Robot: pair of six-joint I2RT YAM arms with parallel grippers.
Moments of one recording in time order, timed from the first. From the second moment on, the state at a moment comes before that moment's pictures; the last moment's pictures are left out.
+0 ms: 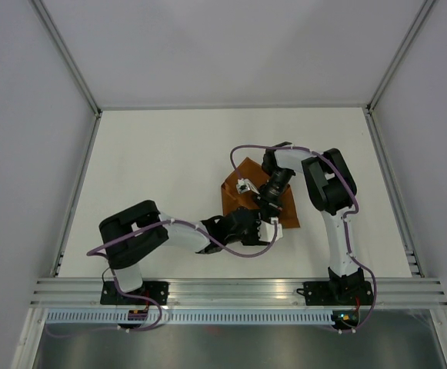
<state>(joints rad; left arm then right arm) -1.15 1.78 0.74 0.50 -0.08 0.57 0.41 2.27 1.54 -1.39 -0.76 -1.18</state>
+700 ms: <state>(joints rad) -1.03 1.86 0.96 0.16 0.22 0.44 0.41 2.28 1.54 -1.41 -0.75 -1.18</state>
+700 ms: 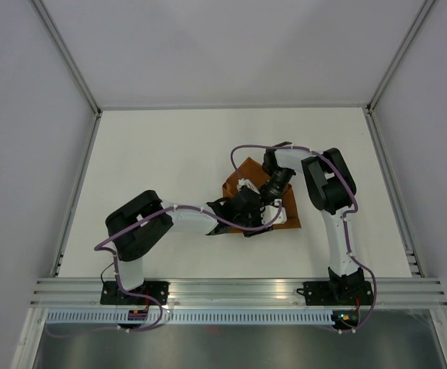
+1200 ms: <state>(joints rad) -1.05 1.74 0.74 0.40 0.06 0.41 0.41 2.29 1.55 -1.42 -0.75 -1.18</state>
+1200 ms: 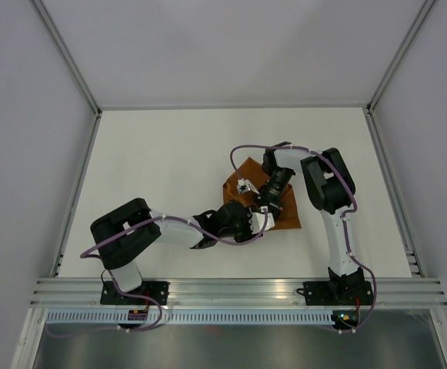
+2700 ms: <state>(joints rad) -1.04 1.85 0.91 0.26 0.21 0.43 0.41 2.33 1.59 -1.46 -0.75 -1.16</state>
